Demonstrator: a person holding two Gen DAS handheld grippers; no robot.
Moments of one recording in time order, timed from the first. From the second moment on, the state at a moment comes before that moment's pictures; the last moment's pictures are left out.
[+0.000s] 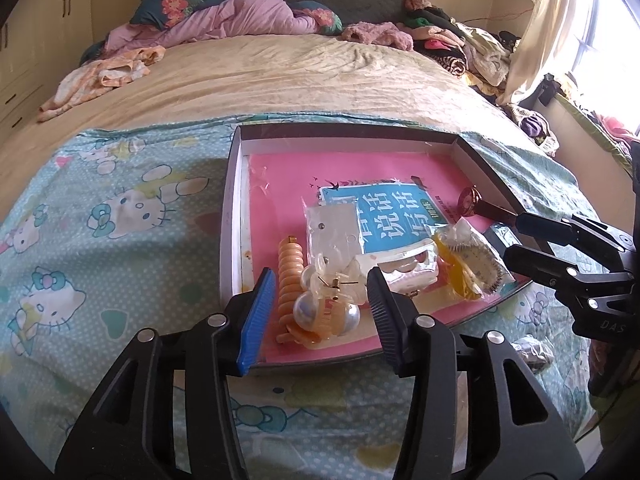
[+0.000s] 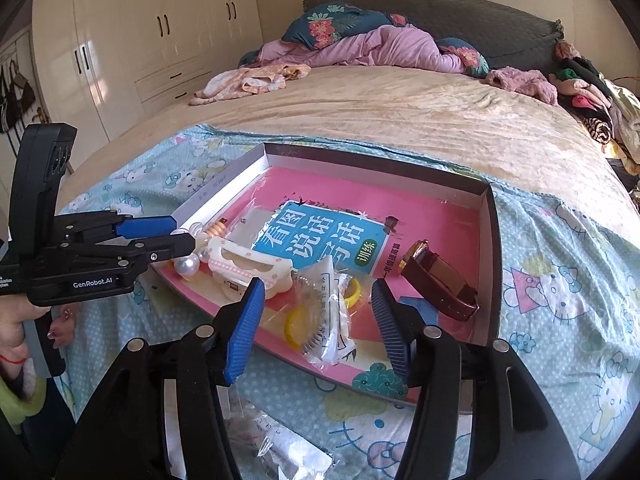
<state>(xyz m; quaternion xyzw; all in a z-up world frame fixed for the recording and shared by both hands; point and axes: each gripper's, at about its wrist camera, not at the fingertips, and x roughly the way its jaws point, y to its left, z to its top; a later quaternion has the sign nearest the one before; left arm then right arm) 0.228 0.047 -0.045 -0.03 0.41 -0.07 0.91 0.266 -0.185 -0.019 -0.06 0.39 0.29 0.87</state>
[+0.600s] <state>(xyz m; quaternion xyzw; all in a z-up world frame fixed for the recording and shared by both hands) 0.200 0.064 -0.002 -0.08 0.36 -0.06 0.93 0.234 -0.211 0.019 -0.06 0.34 0.27 0.90</state>
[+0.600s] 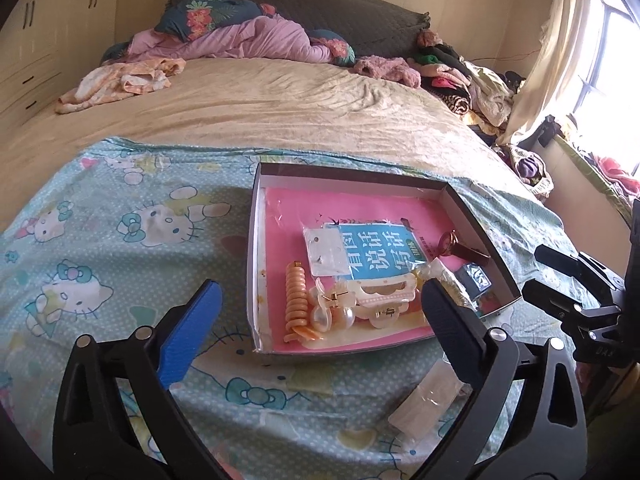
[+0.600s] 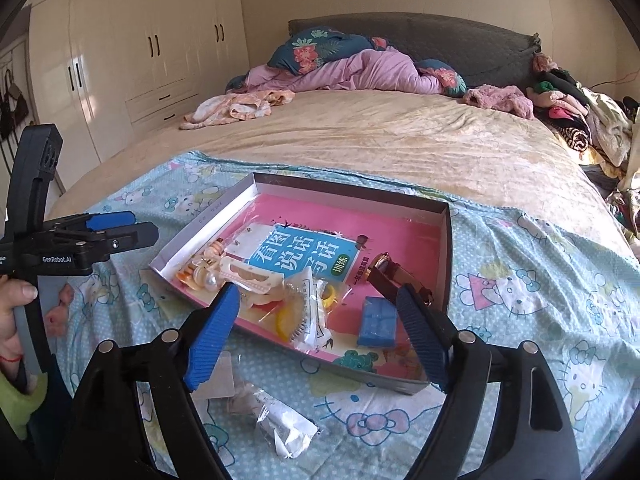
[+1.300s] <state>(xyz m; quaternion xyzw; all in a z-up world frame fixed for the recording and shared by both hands) 0.136 0.057 0.039 -0.08 0.32 -0.06 0.94 0.173 -0.231 0.071 -0.05 0.28 0.28 0.92</state>
